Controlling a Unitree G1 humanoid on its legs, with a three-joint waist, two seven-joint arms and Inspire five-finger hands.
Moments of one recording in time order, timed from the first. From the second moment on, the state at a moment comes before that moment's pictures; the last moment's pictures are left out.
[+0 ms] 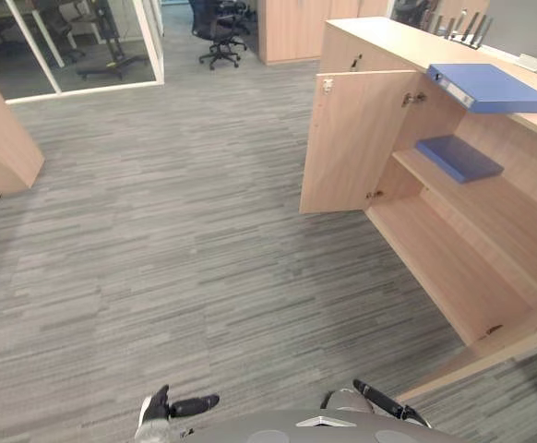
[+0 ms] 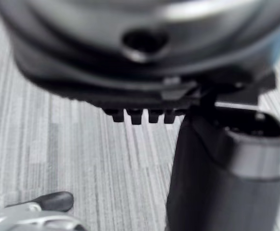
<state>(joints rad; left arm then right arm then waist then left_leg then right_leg) 0.13 0.08 0.18 1.11 0.04 -0.02 0.13 0.07 -0.03 -0.48 1.08 0.08 0.01 -0.18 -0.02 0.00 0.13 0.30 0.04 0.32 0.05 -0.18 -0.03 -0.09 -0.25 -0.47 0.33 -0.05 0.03</state>
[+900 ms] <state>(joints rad) 0.12 0.05 0.30 1.01 0.00 -0.02 0.16 0.05 -0.04 -0.45 1.14 0.10 0.01 -0.18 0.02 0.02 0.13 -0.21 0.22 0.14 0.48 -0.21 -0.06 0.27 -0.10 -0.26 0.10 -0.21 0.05</state>
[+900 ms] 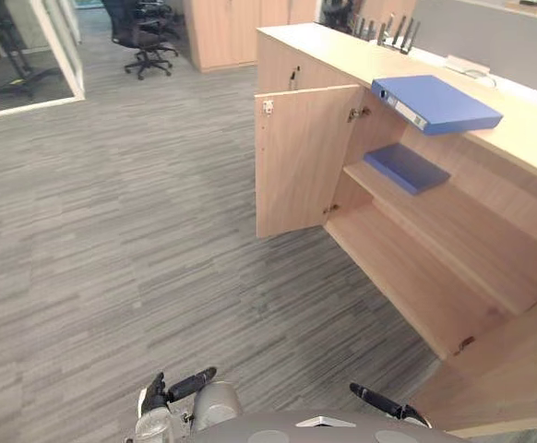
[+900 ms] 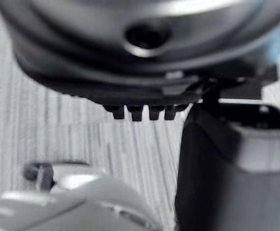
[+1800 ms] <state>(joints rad) 0.14 0.07 0.30 1.14 0.01 -0.02 0.14 0.06 -0.02 -0.50 1.08 0.12 -0.01 -0.18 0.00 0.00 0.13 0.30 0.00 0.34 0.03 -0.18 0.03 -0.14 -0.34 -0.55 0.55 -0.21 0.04</state>
